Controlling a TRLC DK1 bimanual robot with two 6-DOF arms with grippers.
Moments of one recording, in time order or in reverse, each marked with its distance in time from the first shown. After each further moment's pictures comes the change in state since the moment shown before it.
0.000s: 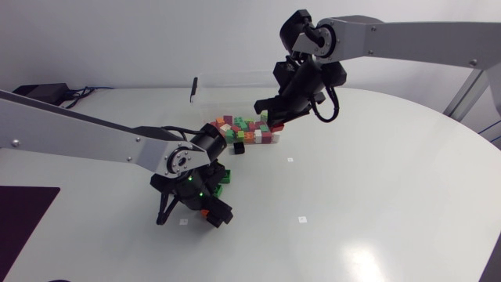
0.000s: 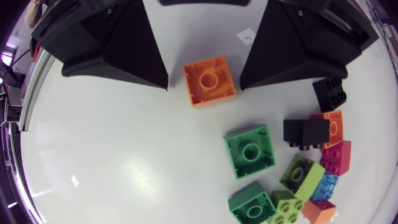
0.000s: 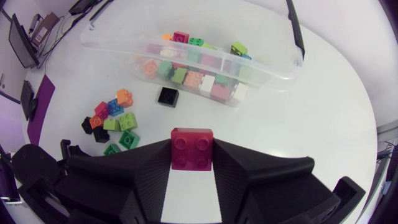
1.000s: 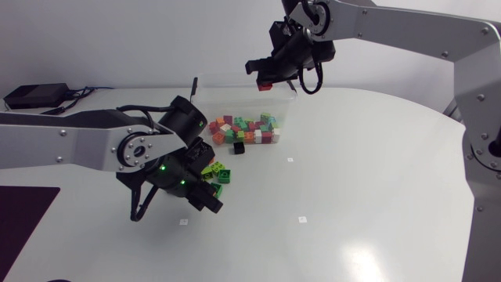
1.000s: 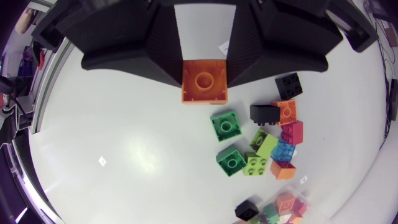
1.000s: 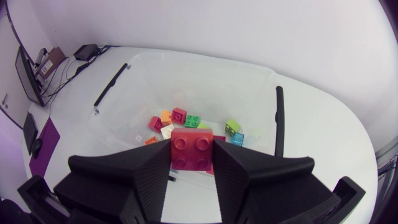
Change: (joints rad) left arm 0.008 -0.269 -0.062 -0.002 -0.032 0.064; right arm -0.024 0.132 0.274 0.171 0.002 0.027
